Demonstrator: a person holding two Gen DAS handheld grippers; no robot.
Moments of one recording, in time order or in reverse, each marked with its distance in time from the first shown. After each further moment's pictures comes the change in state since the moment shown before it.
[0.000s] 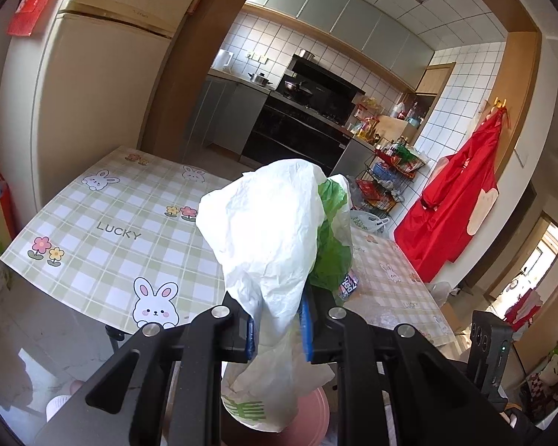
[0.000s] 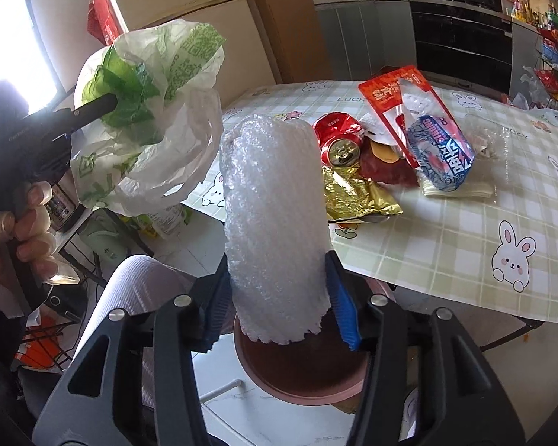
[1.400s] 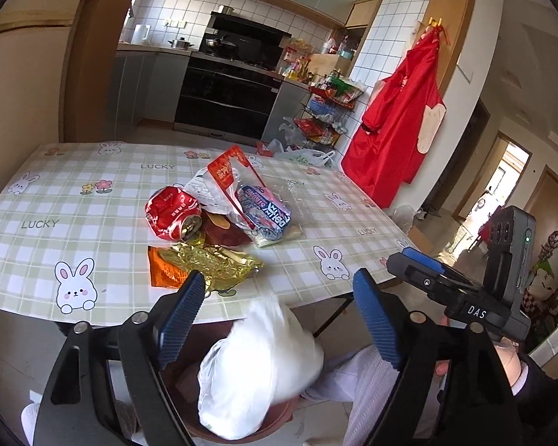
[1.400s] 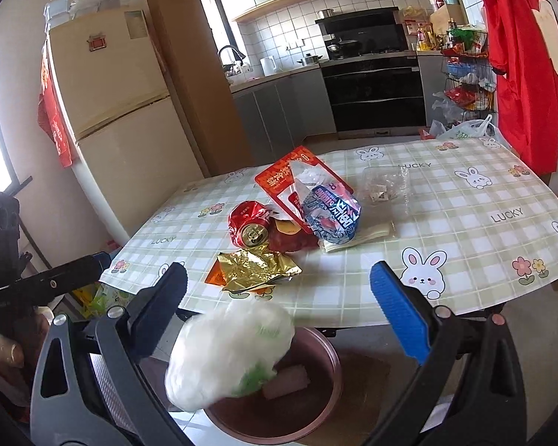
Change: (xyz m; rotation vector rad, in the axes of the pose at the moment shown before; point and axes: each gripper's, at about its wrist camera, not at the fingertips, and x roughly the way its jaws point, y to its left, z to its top) left arm 0.050 -0.075 -0.061 0.213 0.184 -0.179; right arm -0.082 -0.047 -0.018 0.204 -0.352 -0.230
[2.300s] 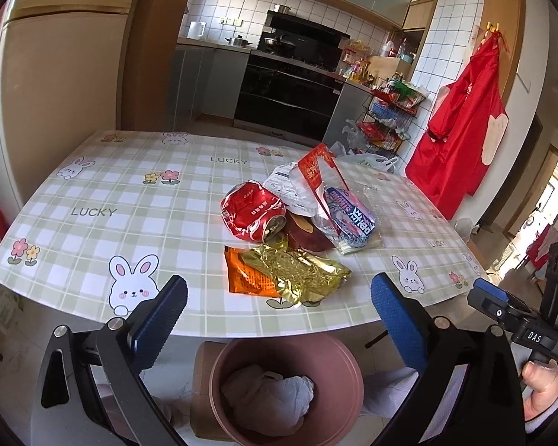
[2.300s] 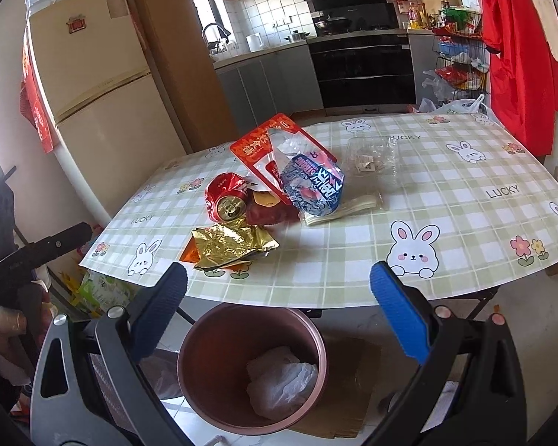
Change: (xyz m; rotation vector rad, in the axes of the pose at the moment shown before) left arm 0.030 0.061 0.008 -0.049 0.002 0.218; right arm 0.030 -0.017 -0.015 0.014 0.095 -0.051
